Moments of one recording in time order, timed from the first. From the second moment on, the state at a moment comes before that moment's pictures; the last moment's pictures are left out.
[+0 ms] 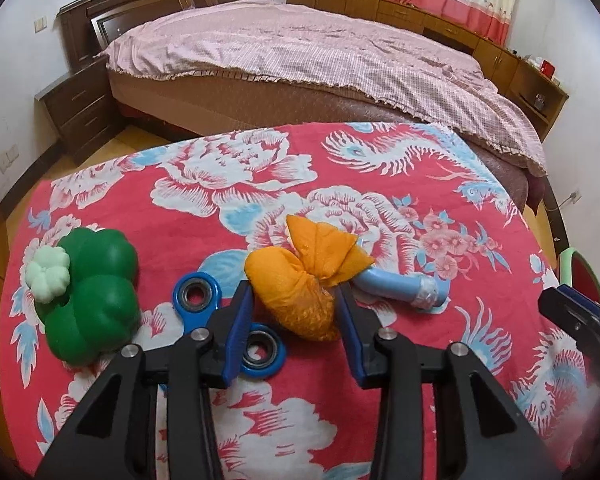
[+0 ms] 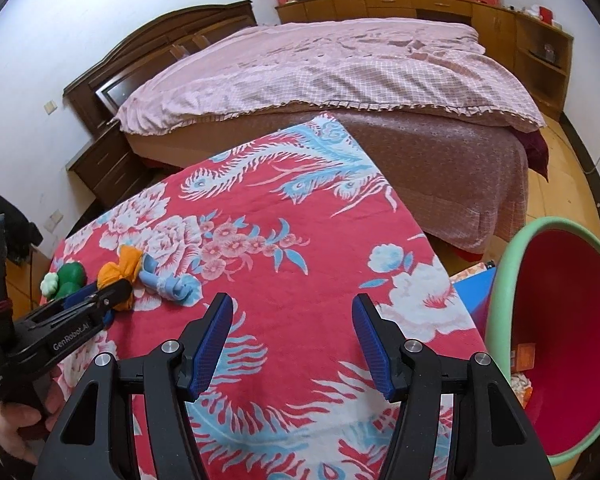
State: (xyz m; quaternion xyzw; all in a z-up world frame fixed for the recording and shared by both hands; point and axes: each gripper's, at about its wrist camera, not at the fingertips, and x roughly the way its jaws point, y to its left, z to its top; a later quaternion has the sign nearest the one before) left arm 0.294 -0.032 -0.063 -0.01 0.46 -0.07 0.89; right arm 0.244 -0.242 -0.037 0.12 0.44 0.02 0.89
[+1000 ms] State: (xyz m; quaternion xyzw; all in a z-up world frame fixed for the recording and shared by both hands) left arm 0.261 0.033 -0.038 -0.12 0.40 -0.01 0.91; right arm 0.294 -0.143 -0.056 0.03 0.46 0.12 0.88
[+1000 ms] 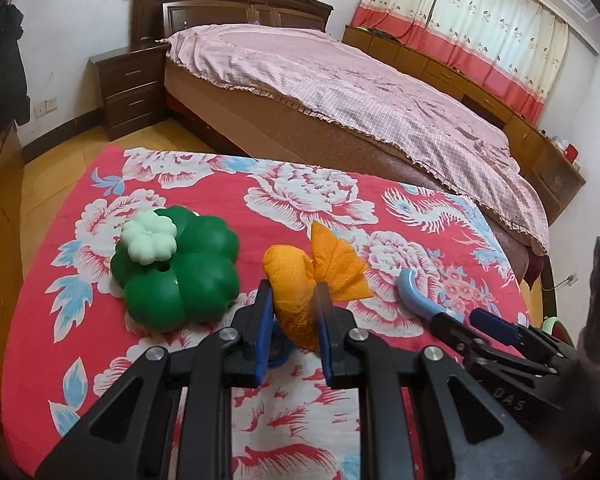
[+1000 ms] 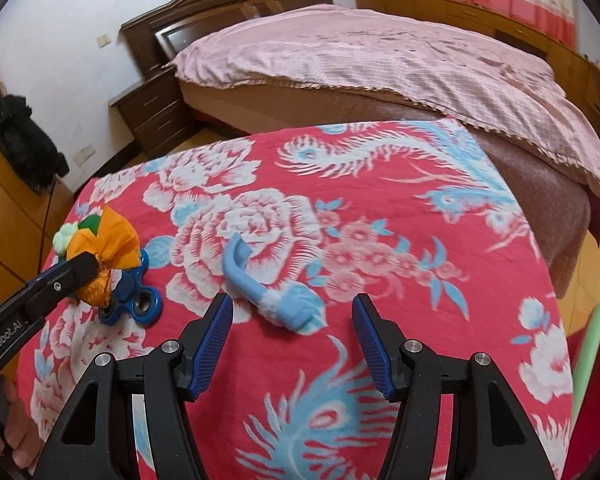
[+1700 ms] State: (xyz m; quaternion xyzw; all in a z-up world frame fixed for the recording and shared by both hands) left arm 0.236 0.008 -0.020 -0.10 0.40 -0.03 0.91; right arm 0.249 -0.163 -0.035 0.06 0.43 0.12 0.89
